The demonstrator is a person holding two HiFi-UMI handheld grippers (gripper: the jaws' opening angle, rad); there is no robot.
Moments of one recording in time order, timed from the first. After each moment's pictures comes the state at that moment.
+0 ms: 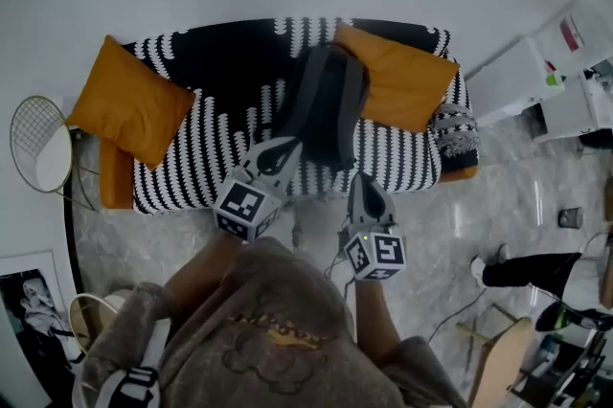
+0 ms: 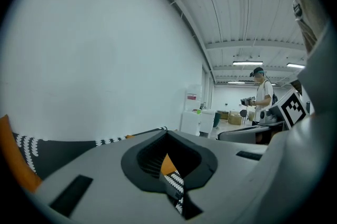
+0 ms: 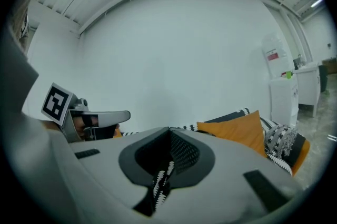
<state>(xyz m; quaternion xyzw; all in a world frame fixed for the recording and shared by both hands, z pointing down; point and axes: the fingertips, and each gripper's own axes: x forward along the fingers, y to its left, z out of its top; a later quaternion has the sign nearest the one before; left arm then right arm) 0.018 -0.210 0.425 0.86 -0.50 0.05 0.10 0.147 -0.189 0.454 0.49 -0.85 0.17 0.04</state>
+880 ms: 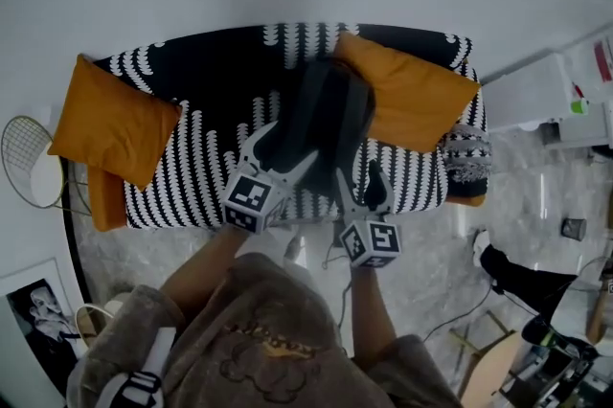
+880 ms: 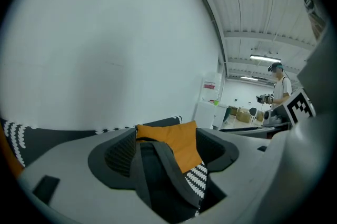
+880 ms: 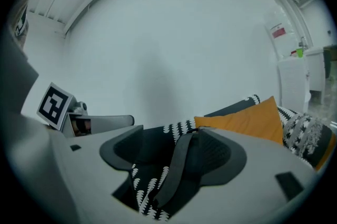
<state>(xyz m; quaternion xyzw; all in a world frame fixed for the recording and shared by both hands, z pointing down) -0.004 -0.410 0.525 0.83 -0.53 0.09 0.17 0.117 -0.391 0.540 0.48 -0.85 0.22 0.05</state>
